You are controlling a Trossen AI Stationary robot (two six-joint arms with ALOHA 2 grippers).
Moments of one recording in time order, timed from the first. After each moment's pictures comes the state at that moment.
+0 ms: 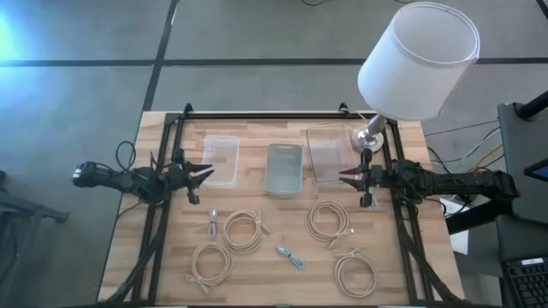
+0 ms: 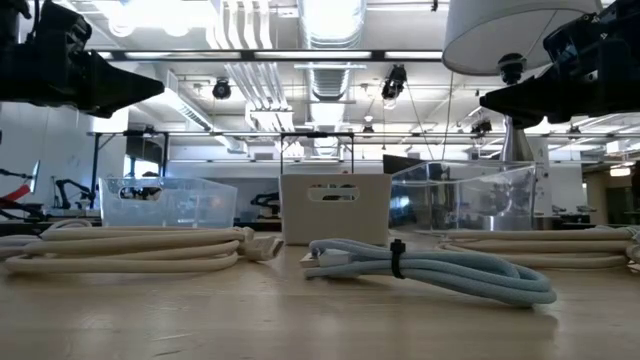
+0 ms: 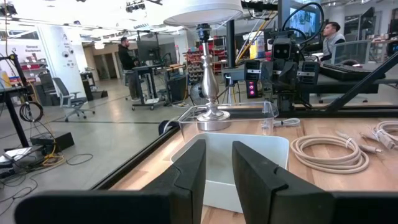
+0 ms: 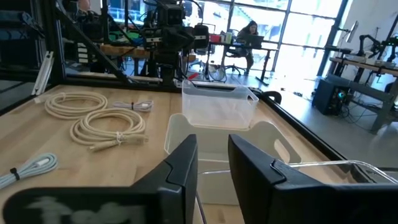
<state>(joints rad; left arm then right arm) -0.22 0.00 0.01 0.08 -0.57 0.16 -0.09 0.34 0.01 0.30 0.00 -0.08</state>
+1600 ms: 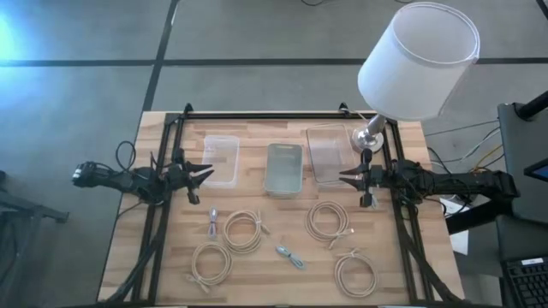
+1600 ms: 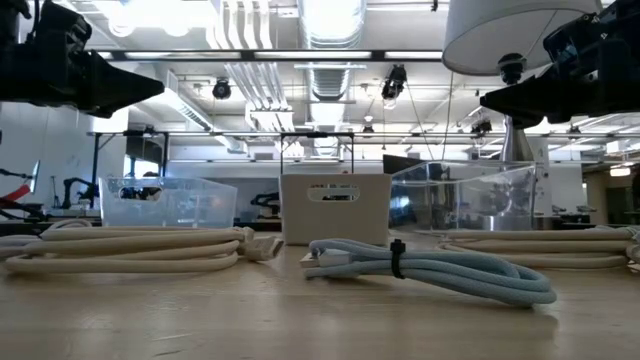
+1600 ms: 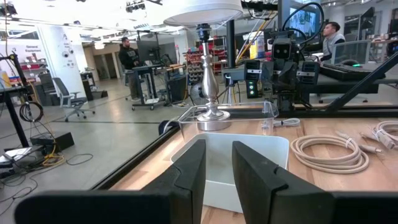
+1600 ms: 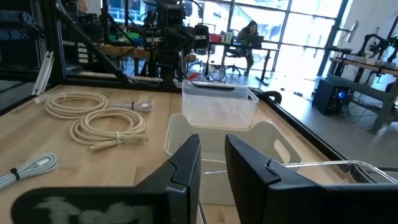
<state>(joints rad) -0.22 0.00 0.01 0.08 -0.57 0.16 -0.09 0.34 0.01 0.30 0.00 -0.08</state>
